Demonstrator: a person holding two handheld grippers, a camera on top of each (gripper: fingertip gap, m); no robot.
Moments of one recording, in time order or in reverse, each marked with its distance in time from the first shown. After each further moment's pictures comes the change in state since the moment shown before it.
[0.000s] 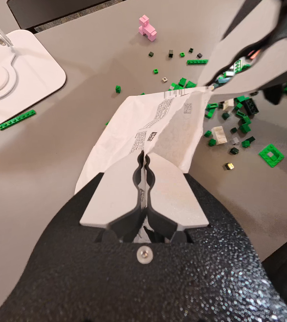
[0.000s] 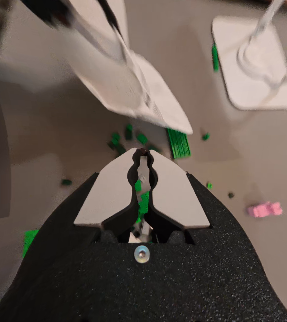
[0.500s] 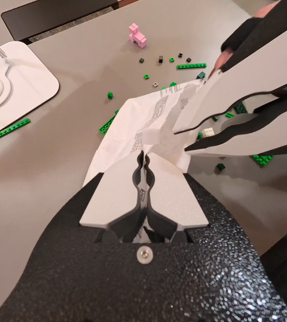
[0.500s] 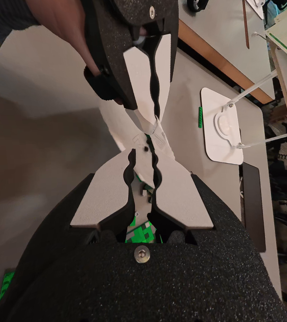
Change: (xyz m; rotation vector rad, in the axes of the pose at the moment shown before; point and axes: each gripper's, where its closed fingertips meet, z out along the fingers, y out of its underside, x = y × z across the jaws) left arm 0.013 -0.006 -0.002 0.016 0.019 0.029; right arm -0.037 -0.068 0.013 0.040 0.144 -0.314
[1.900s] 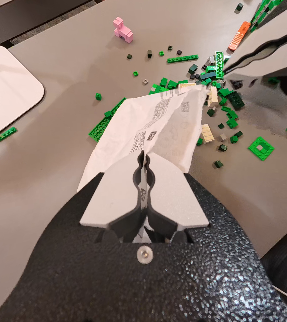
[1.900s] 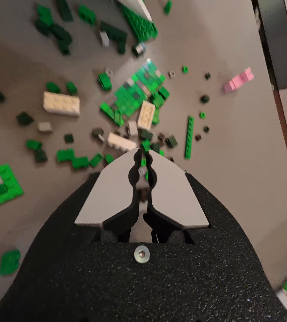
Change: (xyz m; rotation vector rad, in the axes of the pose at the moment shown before) left arm 0.012 0.001 0.012 -0.028 0.034 0.060; right arm -0.012 0.194 -0.077 -0.353 0.198 0.423
